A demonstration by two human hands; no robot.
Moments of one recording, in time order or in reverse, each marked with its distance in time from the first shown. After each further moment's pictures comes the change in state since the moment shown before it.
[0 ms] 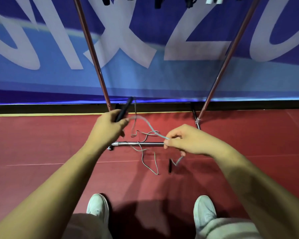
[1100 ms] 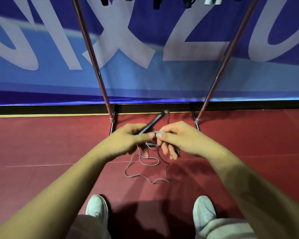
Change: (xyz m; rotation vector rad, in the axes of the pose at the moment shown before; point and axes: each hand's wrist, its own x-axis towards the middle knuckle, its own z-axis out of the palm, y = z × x) left_hand -0.022 0.021 0.021 -0.260 -0.624 0.097; right_hand 0.001 -0.015 0.010 0.259 -0.012 -0.118
